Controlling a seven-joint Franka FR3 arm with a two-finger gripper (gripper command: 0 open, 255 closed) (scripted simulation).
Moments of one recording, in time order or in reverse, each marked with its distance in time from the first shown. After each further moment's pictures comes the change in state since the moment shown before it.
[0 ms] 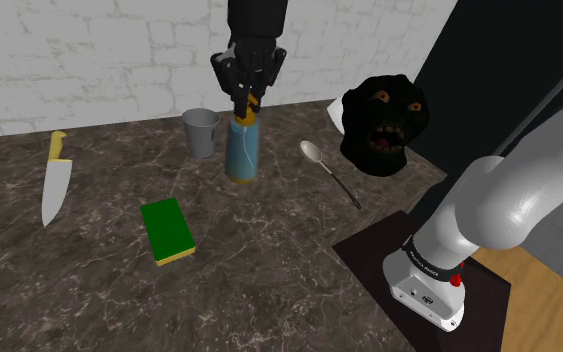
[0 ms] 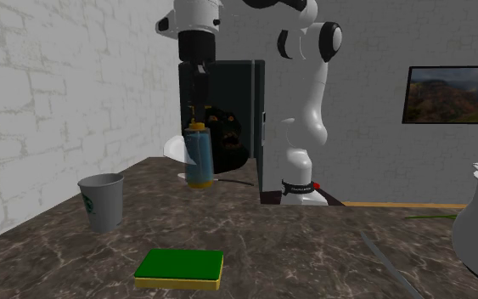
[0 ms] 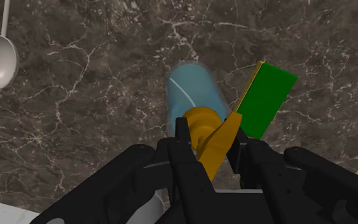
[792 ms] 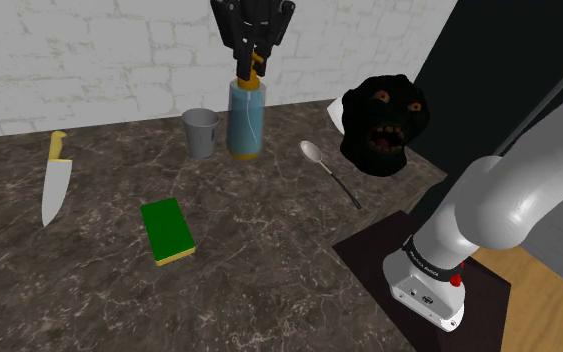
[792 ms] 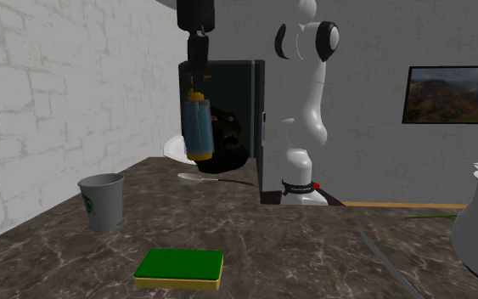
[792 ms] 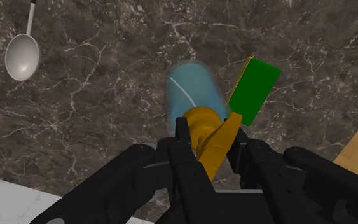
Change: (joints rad) arm -0.005 0.036 0.002 0.196 -0.018 -0.164 0.012
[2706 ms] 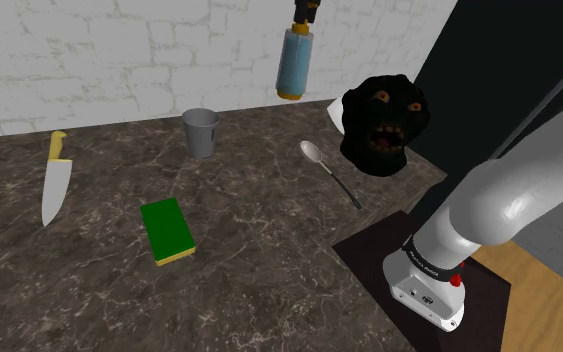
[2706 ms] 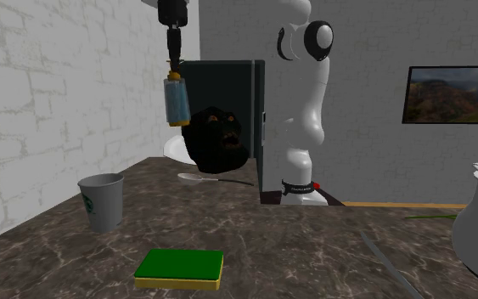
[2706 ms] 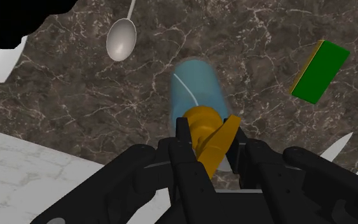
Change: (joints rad) arm -0.147 -0.045 -0.221 0.097 -0.016 -0.148 -0.360
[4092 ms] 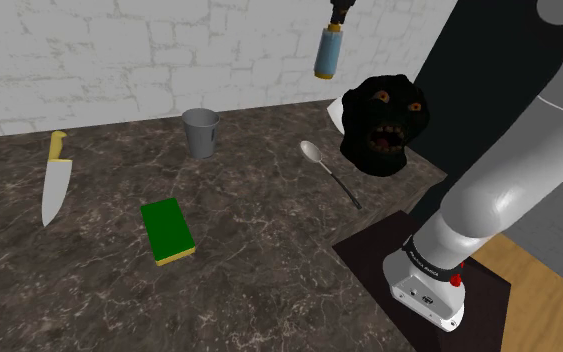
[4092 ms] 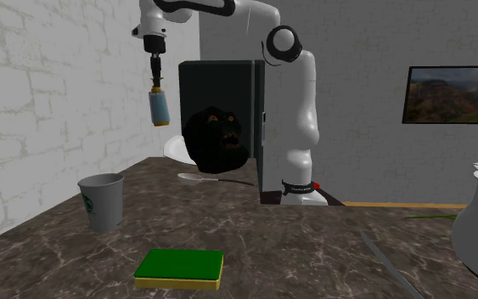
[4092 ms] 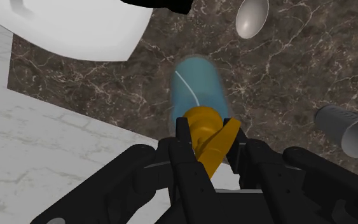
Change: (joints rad) arm -0.202 0.225 -0.273 0.185 -0.056 0.038 -0.480
